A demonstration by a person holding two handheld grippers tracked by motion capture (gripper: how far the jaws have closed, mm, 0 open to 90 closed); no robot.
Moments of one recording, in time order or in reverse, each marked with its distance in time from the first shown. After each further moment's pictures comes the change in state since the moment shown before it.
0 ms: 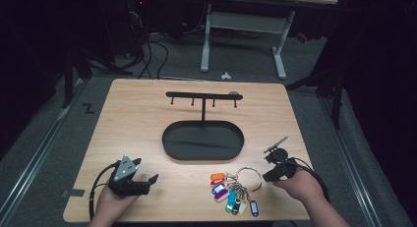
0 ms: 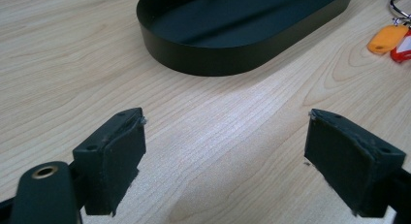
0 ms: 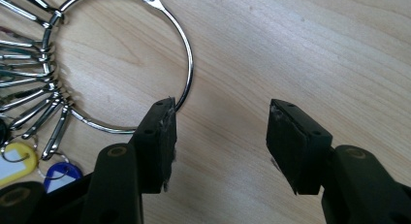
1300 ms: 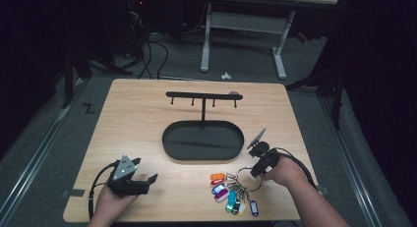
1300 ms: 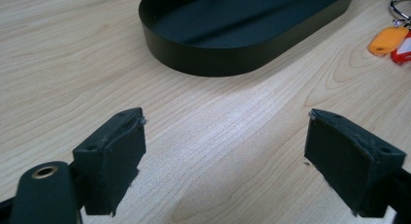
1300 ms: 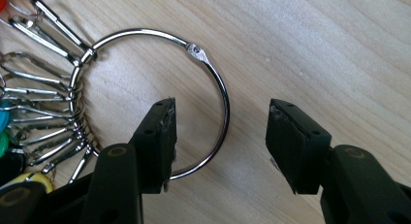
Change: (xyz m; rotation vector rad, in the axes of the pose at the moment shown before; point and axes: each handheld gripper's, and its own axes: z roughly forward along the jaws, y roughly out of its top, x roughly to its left) left arm 0.002 0.000 -0.001 -0.002 -0.002 -0.005; right arm 0.016 0.047 0.020 0.102 0.043 -0.139
